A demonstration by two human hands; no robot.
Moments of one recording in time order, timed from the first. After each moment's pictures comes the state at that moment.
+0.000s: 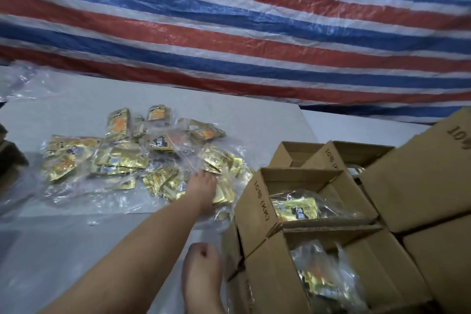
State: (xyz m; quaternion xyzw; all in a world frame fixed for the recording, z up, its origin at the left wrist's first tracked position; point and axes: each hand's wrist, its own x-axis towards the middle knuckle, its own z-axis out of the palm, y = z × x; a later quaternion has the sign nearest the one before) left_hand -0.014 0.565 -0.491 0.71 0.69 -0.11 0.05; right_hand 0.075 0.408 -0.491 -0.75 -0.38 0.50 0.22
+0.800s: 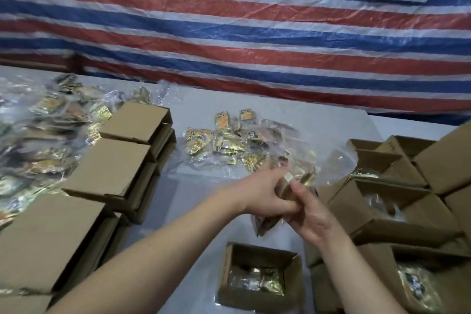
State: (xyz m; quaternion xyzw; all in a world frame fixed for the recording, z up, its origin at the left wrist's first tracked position) left_hand -0.063 0.278 -0.226 0.68 0.60 0.22 0.35; right_hand 0.087 0.323 -0.267 -0.28 -0.39 0.83 0.29
